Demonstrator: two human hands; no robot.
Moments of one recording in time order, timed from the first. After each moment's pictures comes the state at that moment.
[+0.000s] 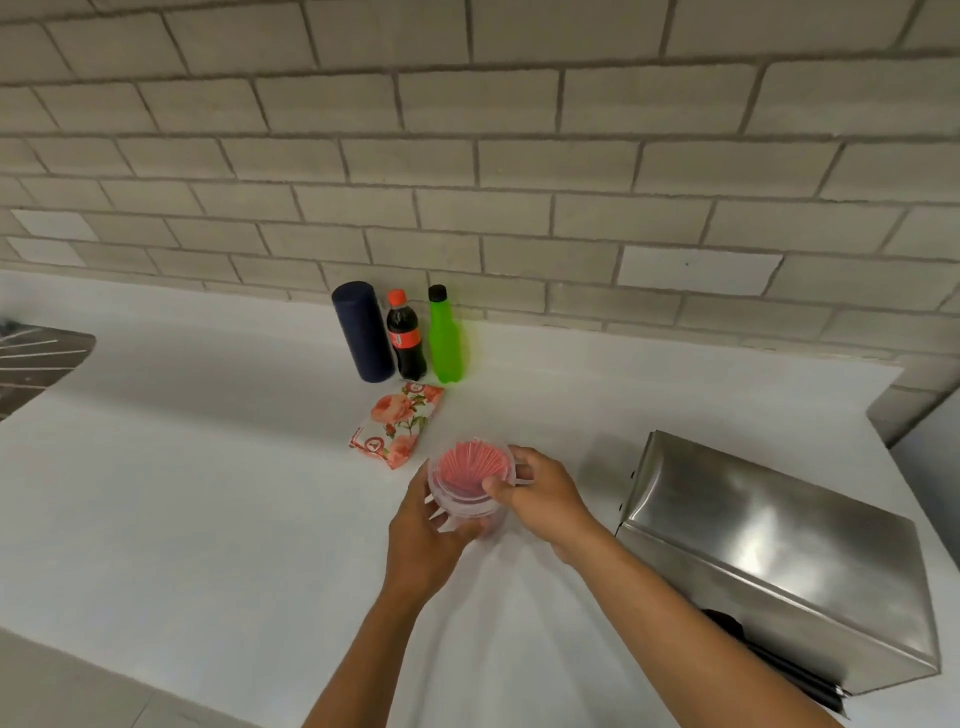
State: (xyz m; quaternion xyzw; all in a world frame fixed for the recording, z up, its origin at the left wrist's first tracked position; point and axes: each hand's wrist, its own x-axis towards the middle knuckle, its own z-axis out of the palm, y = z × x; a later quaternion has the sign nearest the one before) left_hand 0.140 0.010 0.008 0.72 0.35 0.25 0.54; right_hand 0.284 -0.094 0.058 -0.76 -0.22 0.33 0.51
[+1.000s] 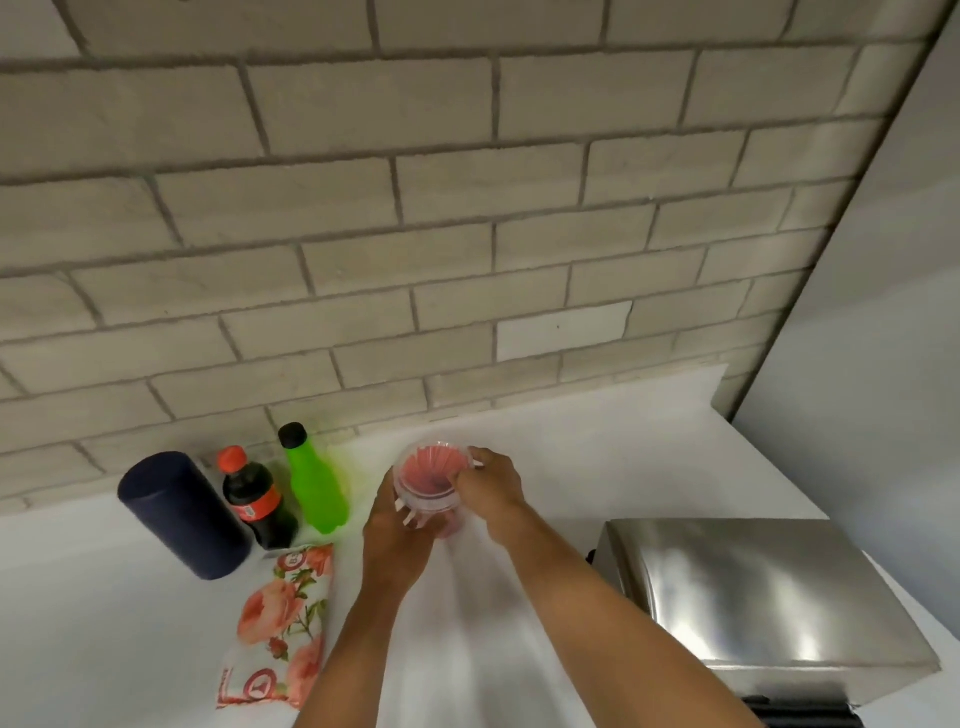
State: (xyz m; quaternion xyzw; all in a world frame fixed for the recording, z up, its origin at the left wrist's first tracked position) left_hand 0.362 0.137 -0.019 0.74 0.20 0.18 0.61; right_hand 0.424 0.010 0.077 -0.81 0.05 0.19 0.56
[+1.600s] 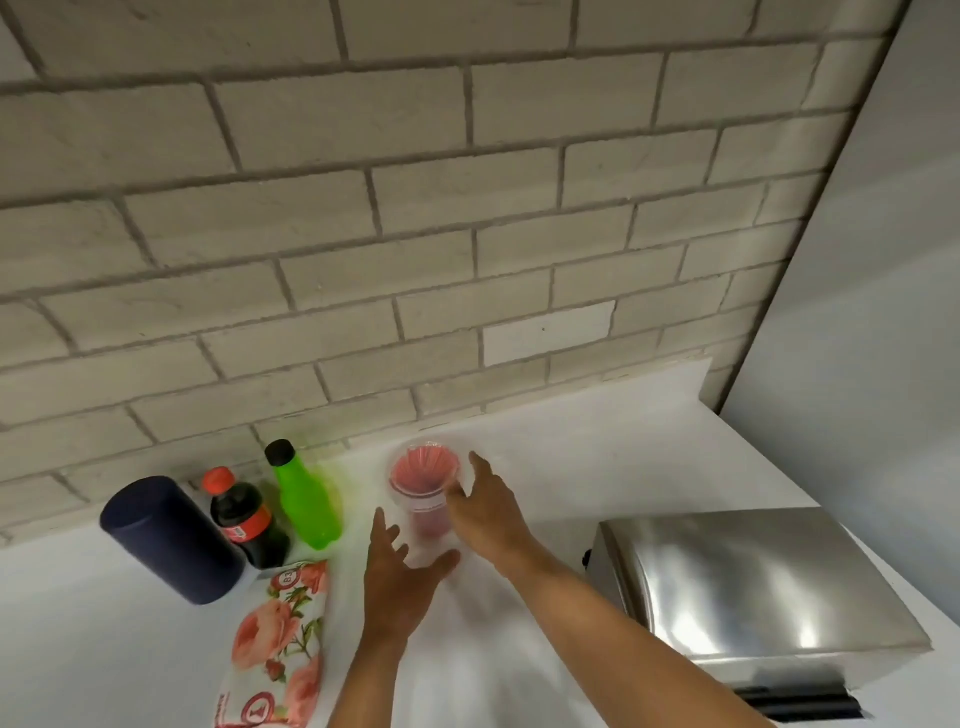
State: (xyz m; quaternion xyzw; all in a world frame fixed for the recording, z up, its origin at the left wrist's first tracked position) left_hand 0.335 0.120 -0.020 0.75 0.28 0.10 0.59; right_hand 0.398 -0.002 0.083 -0.86 -0.04 0.16 0.47
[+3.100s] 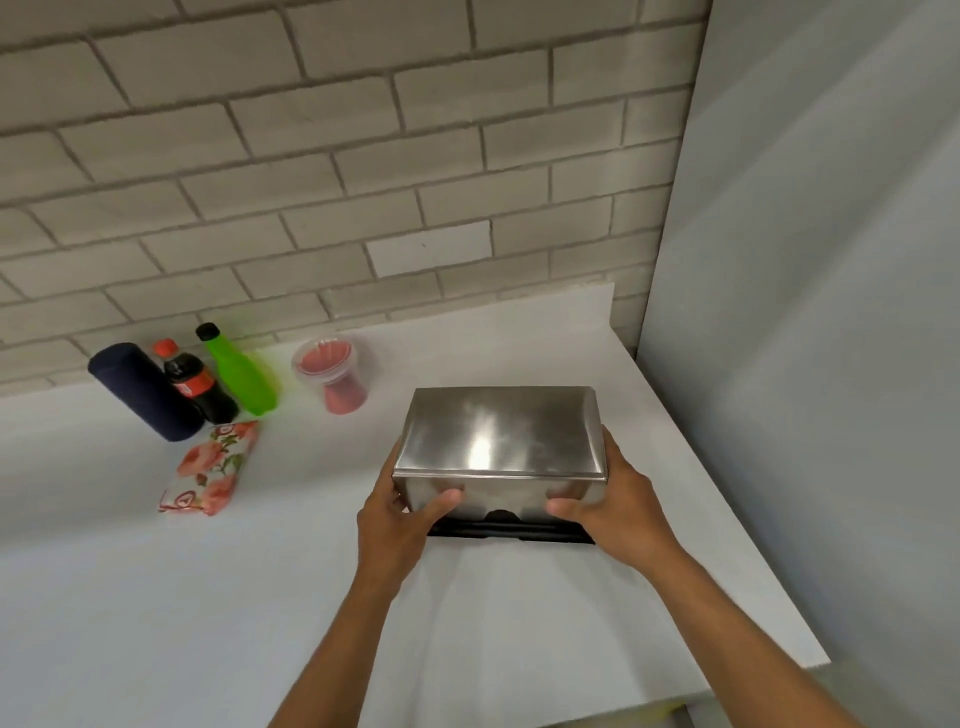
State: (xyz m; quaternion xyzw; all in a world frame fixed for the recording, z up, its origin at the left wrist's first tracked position) left_hand 0.227 -0.154 0.032 0.79 0.26 0.17 0.54; right_hand 0.329 -0.418 0.045 -0.84 -0.11 0.12 0.52
